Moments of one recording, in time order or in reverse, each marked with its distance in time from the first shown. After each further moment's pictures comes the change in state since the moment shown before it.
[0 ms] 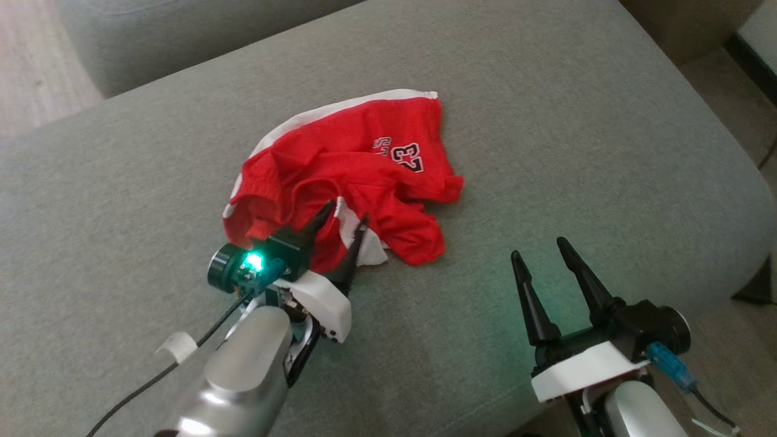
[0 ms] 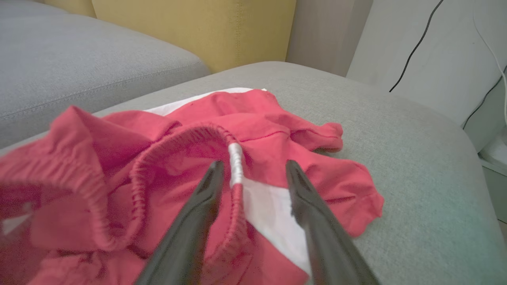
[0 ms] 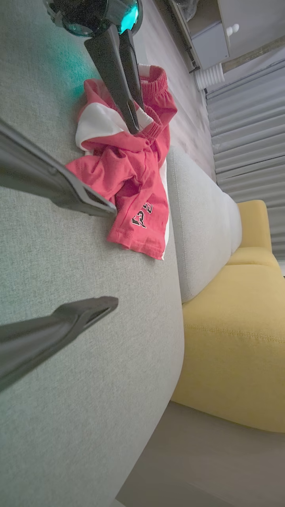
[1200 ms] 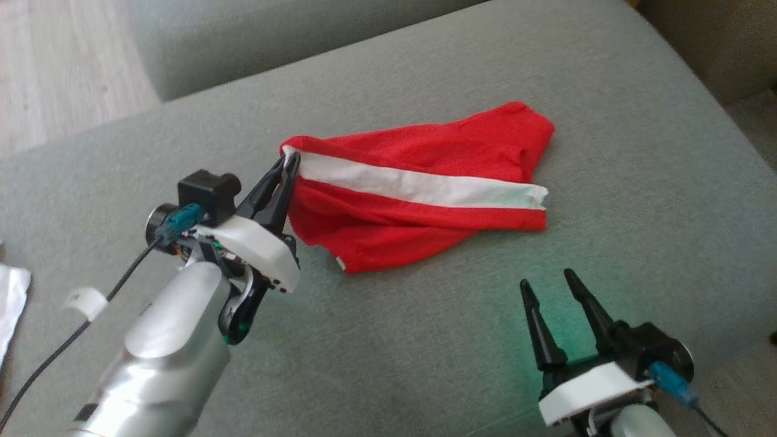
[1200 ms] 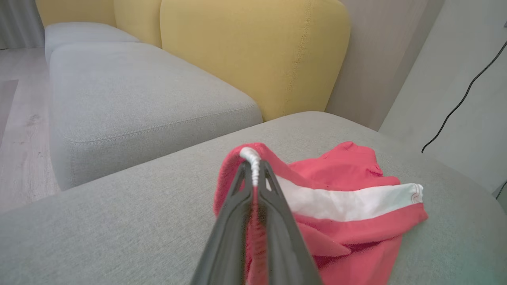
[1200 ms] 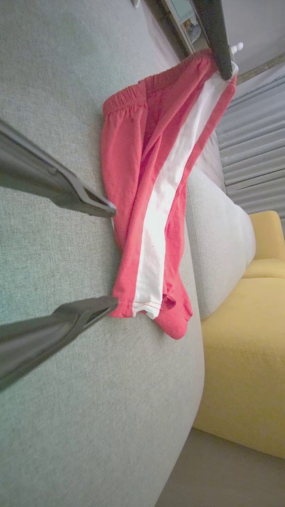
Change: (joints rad) left arm -0.073 0.189 -0.047 -0.181 -0.303 -0.015 0.102; right arm 0.053 0.000 -0.019 0.054 0.019 0.000 0.000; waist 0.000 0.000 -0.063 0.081
